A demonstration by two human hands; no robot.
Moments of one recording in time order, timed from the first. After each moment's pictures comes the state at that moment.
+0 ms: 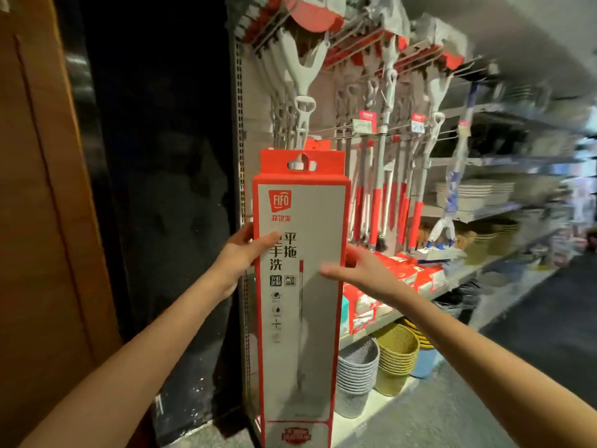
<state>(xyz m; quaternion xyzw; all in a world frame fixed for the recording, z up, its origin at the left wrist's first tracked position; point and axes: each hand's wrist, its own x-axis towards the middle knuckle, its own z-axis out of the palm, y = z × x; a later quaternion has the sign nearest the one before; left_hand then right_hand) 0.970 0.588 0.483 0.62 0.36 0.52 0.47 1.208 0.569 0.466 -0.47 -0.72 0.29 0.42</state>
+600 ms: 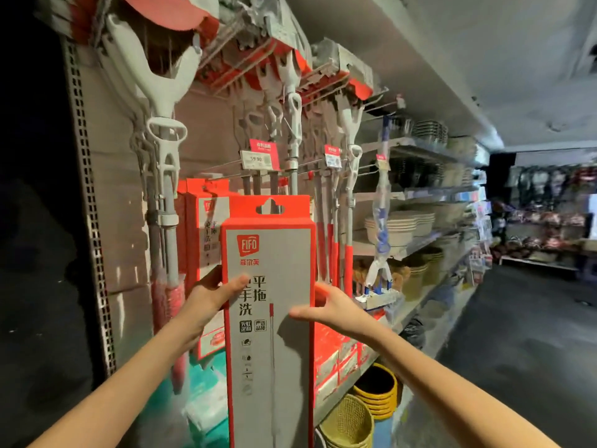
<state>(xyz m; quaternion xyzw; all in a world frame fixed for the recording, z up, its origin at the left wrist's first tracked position) 1.184 0.851 0.489 0.66 0.30 0.51 0.46 1.419 0.799 0.470 -0.53 -0.68 0.26 0.43</state>
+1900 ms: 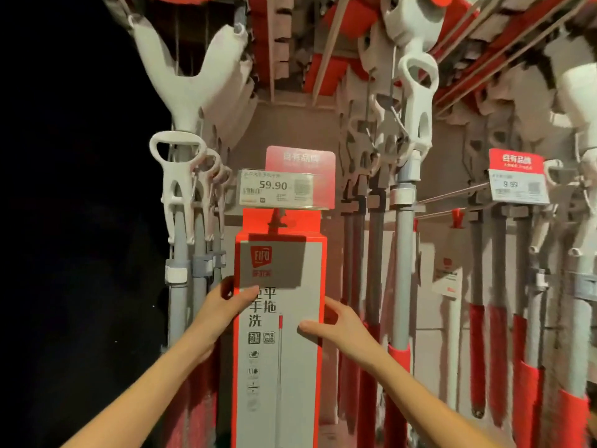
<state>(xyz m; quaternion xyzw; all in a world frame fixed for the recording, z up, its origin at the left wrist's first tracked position) 1.229 1.115 0.521 0.54 0.46 0.66 0.23 1.443 1.192 0.508 -0.27 -0.79 0.38 0.40</state>
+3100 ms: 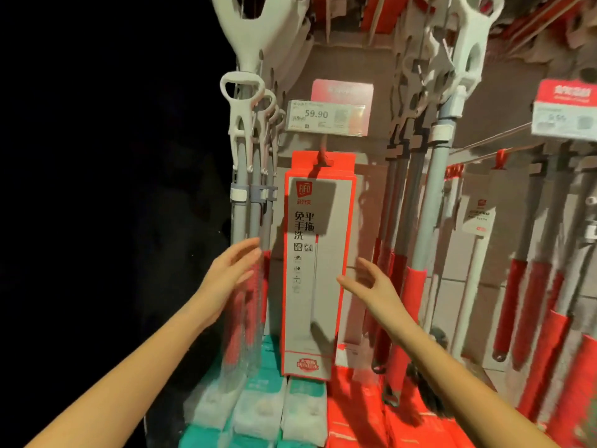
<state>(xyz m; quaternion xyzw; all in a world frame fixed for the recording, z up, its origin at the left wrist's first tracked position) 1.241 0.989 0.452 0.49 0.53 0.66 0.23 1.475 1.122 0.452 -0.32 -0.75 0.40 0.41</state>
